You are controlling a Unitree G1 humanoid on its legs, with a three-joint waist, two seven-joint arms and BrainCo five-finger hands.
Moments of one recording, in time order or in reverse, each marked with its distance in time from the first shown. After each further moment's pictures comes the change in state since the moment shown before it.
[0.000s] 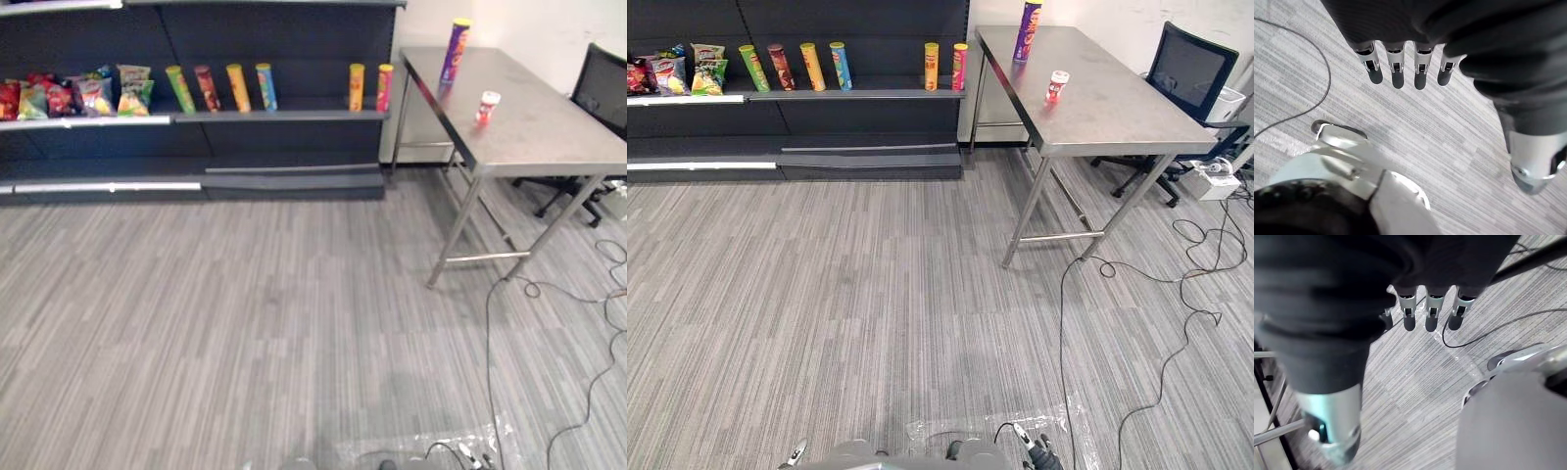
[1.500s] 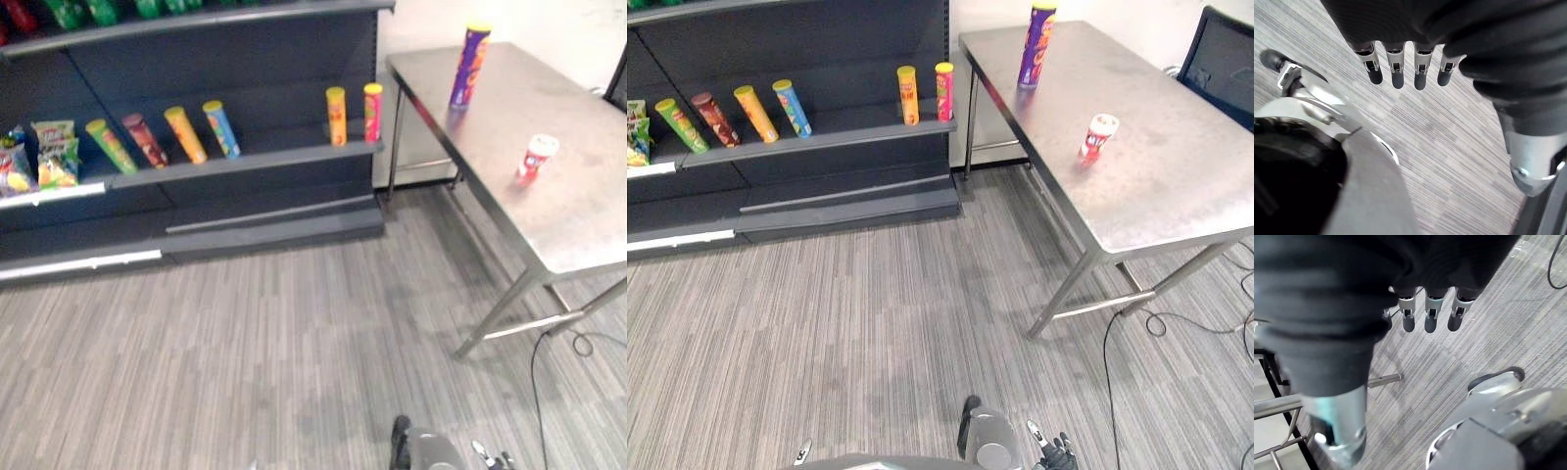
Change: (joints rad) left arm 0.025 -0.103 0.168 -0.026 0.081 -0.010 -0.005; right arm 0.050 -0.003 -0.059 -0.103 -0.020 -0.024 -0.073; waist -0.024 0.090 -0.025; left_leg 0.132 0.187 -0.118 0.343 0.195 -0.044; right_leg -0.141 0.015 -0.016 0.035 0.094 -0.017
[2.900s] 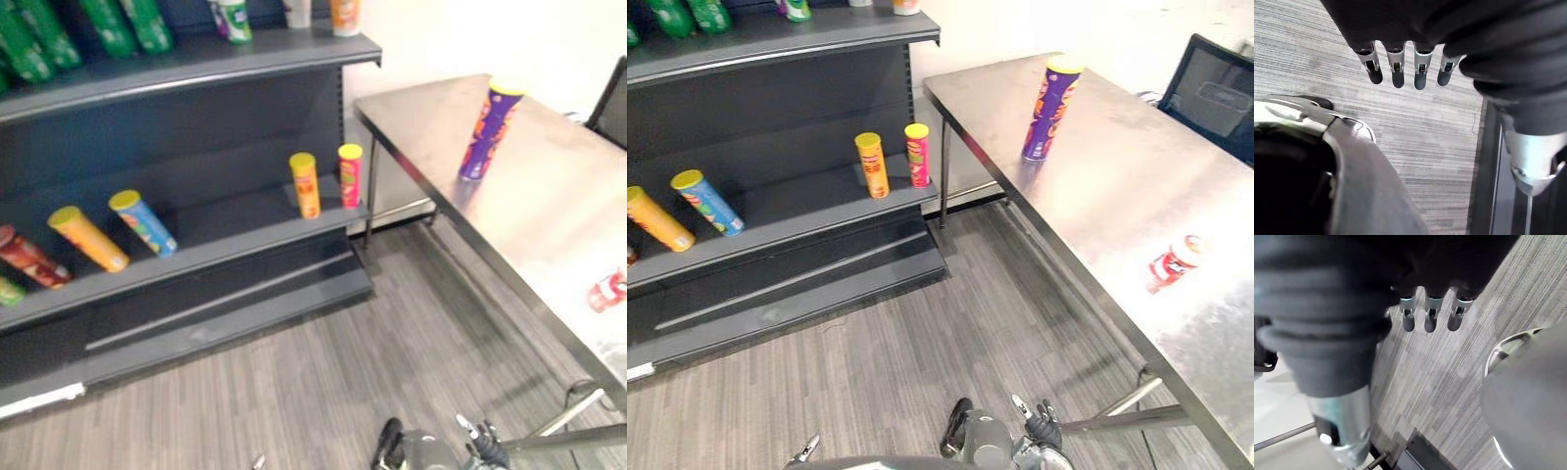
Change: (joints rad) left arm -0.014 0.114 -0.181 0.029 0.044 0.042 -0.070; right arm -0.083 0.030 0.040 0.008 0.004 -0.036 0.032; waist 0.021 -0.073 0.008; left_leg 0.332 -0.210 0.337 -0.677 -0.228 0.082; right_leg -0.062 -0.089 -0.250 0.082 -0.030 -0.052
